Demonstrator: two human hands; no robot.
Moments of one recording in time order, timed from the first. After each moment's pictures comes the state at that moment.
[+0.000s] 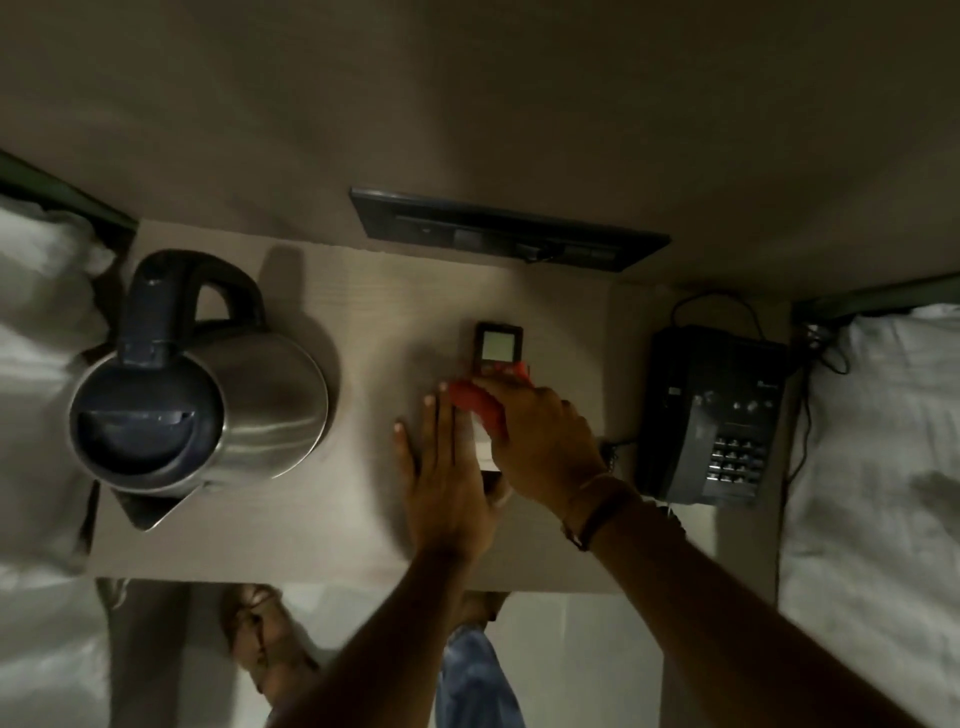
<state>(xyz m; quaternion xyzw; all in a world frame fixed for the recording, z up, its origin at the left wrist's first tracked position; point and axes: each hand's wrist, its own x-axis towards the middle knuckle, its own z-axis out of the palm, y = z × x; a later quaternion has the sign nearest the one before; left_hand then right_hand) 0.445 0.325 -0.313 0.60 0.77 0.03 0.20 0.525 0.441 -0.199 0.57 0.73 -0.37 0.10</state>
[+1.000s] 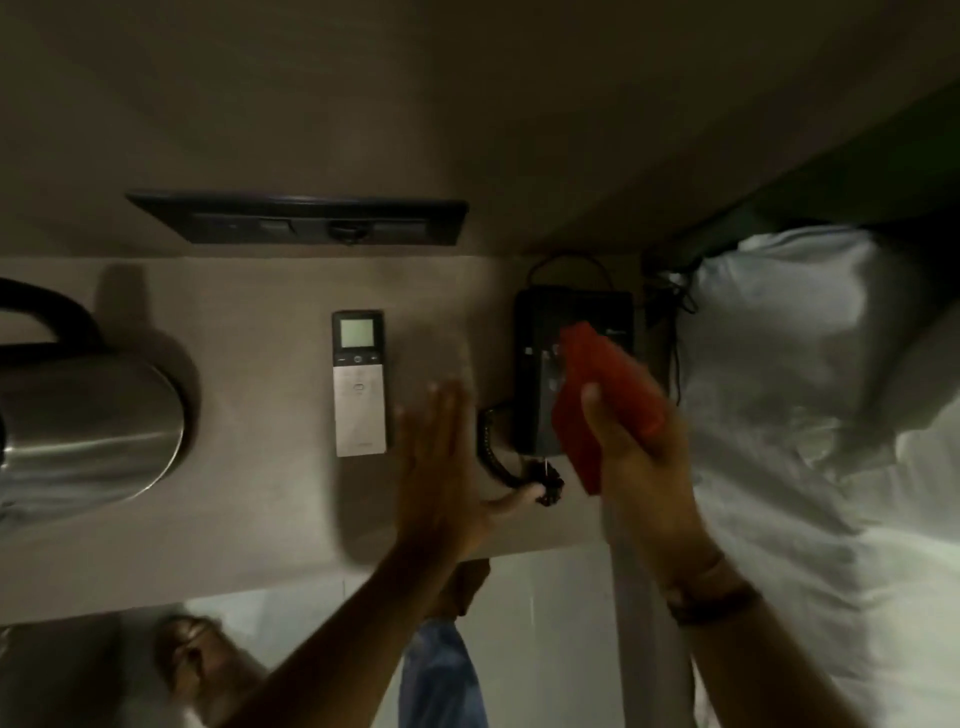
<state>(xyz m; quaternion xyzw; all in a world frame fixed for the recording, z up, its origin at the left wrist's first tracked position) 0.555 0.332 -0.280 0.67 0.67 0.12 0.29 0.704 0.395 -0.112 0.66 0.36 -0.55 -0.36</state>
